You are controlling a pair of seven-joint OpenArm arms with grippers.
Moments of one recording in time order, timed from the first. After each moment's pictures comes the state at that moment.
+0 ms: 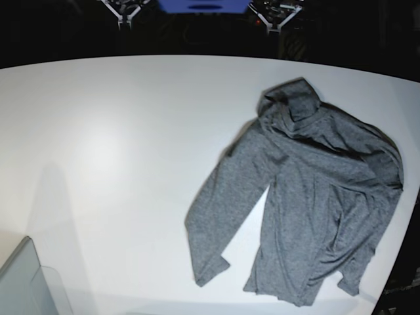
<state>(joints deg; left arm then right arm) 5.3 -1.4 4.3 9.9 -2.2 0.1 -0.7 -11.7 4.1 2.0 16.8 0.0 -0.4 -2.8</state>
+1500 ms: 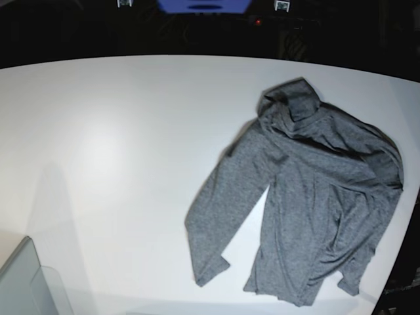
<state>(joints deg) 24.9 -3.9 4.3 32.5 -2.3 0.1 -0.7 -33.0 3.1 2.0 43.9 0.0 -0.2 -0.8</state>
